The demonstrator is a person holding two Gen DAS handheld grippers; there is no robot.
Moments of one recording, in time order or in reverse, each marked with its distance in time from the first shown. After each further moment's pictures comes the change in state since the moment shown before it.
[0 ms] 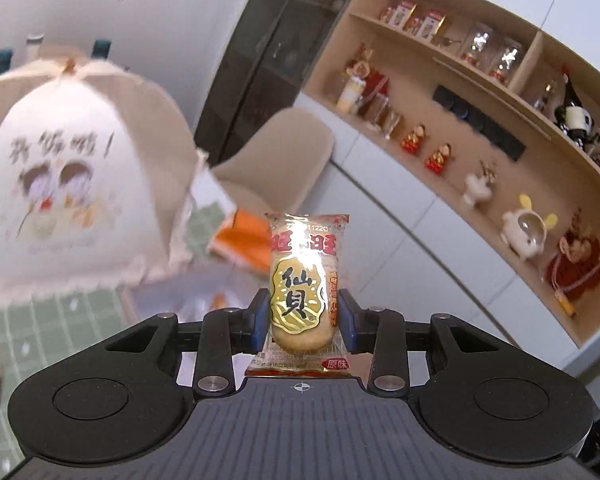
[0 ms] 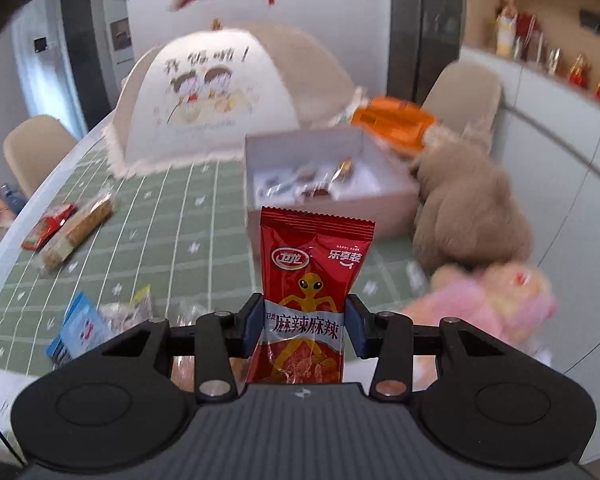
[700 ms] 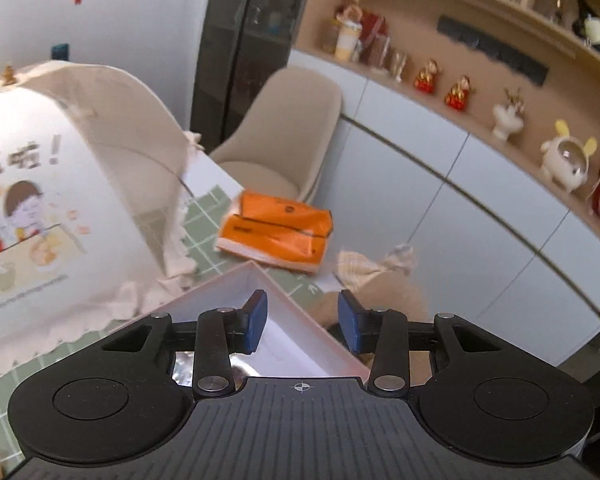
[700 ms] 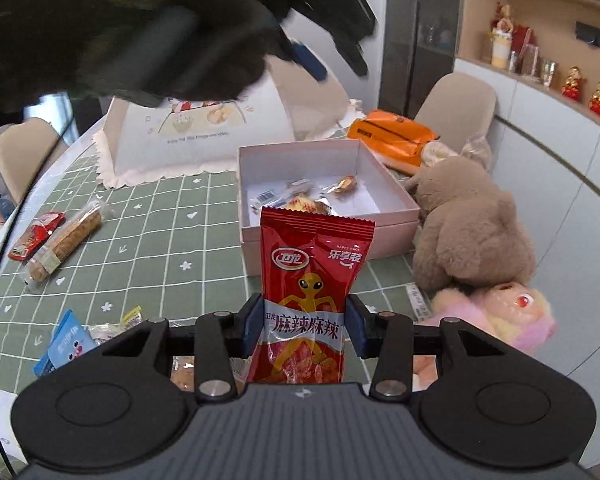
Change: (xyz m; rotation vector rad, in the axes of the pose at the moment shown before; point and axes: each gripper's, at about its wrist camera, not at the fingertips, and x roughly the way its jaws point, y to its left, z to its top) left arm 0.120 0.024 -0.005 0.177 0.104 0.075; right arm 0.019 0.007 0.009 -0.019 0.008 0.002
